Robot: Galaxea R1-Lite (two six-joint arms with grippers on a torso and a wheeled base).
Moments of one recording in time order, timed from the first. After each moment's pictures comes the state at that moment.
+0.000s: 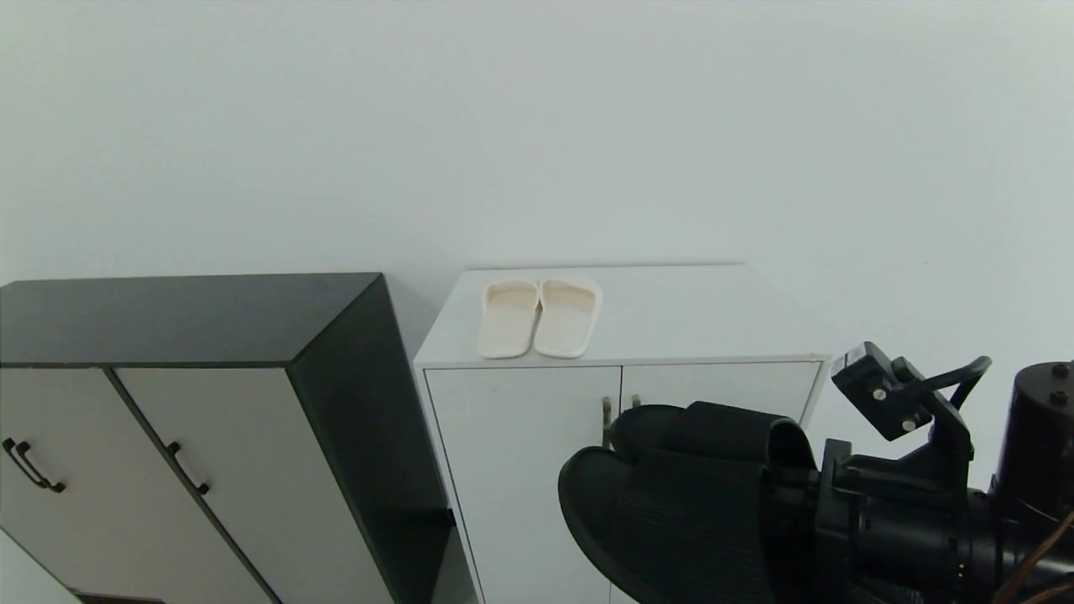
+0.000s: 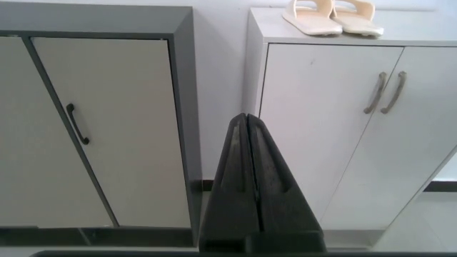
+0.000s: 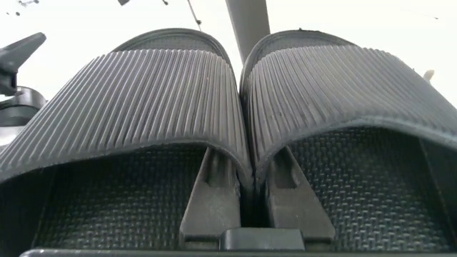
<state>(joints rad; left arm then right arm) 0.00 0.00 0.00 0.00 0.03 -0.02 0.75 1.45 -0.45 -0.77 0.27 0.21</state>
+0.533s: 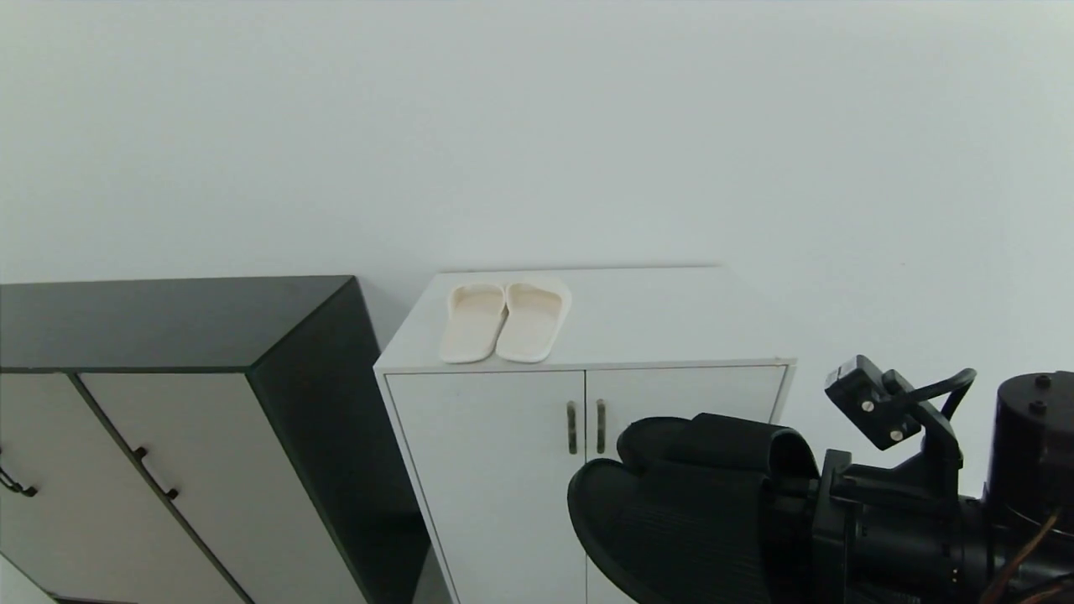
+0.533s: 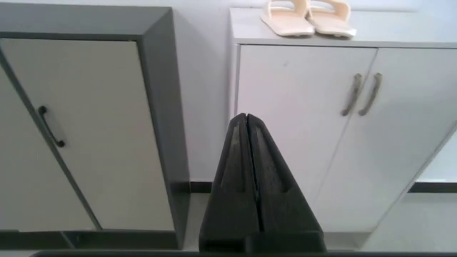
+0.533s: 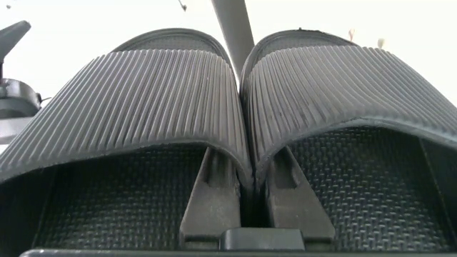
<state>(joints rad) 0.00 0.00 0.00 0.00 0.03 -0.02 0.74 1.47 -0.43 -0.77 0.28 0.21</state>
